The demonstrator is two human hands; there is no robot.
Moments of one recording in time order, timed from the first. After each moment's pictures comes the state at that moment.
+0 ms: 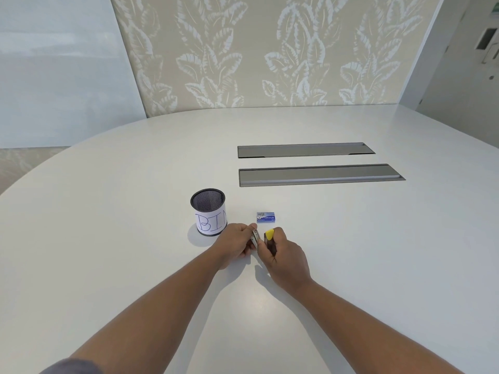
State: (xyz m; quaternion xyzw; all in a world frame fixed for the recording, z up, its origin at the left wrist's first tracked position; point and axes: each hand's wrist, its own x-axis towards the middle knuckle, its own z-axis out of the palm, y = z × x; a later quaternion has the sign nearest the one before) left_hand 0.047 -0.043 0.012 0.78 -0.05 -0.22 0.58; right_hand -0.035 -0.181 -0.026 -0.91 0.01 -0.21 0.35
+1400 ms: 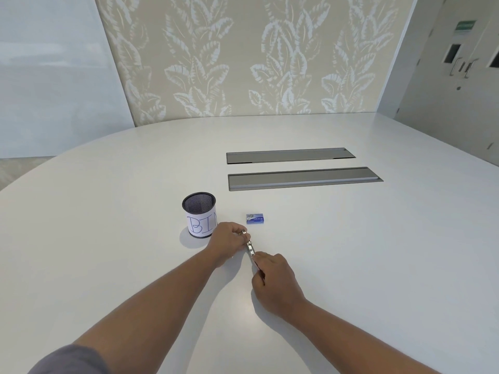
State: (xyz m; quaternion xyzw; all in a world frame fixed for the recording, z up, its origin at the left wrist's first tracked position) left_hand 0.044 -0.048 0.004 0.79 -0.05 -0.15 0.59; right_hand -0.086 -0.164 -0.031 -0.95 0.01 -0.13 0.29
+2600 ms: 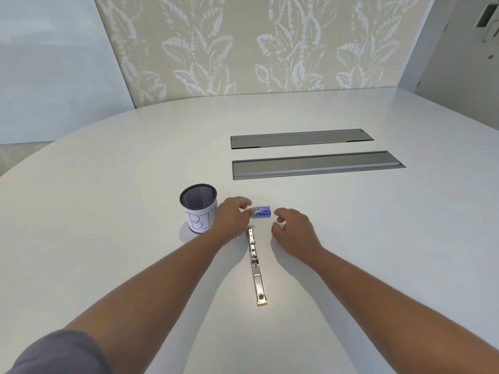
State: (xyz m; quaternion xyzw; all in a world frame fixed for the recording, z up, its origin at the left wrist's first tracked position) left_hand 0.093 -0.063 0.012 0.89 -0.13 -0.05 0.43; right_hand 0.007 -0.226 0.001 -0.94 0.08 -0.11 0.31
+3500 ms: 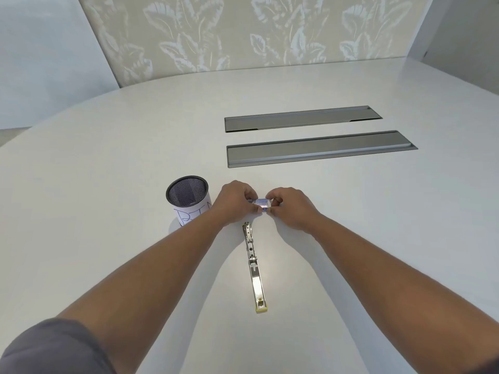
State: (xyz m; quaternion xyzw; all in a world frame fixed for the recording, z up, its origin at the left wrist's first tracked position) left_hand 0.133 -0.084 0.013 0.91 -0.18 -0.11 0.35; right_hand 0.071 -0.255 -0.001 -0.94 0.06 -0.01 0.34
